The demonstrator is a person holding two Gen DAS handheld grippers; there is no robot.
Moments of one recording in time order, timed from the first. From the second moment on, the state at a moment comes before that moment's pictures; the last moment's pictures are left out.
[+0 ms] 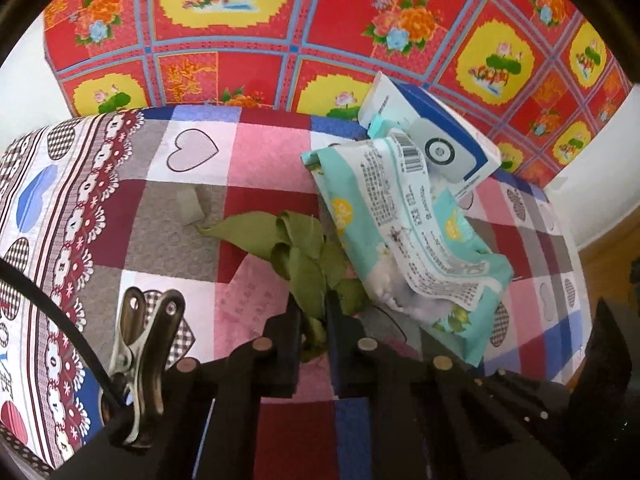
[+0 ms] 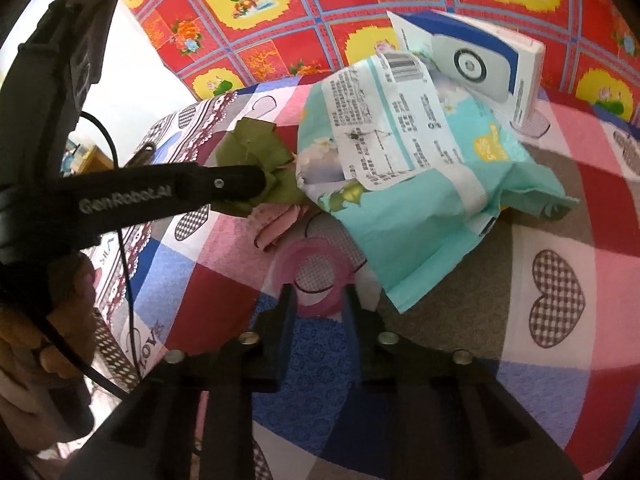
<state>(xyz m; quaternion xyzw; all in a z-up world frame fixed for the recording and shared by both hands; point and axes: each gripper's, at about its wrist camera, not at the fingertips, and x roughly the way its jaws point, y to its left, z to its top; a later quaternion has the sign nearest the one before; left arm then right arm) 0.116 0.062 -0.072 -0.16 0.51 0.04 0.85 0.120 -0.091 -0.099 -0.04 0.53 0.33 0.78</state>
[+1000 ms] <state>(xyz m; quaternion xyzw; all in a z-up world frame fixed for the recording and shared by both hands) 0.066 0.050 -0.019 -0.15 0.47 -0.01 0.87 0.069 -0.114 -0.070 0.00 0.50 0.28 0.82</state>
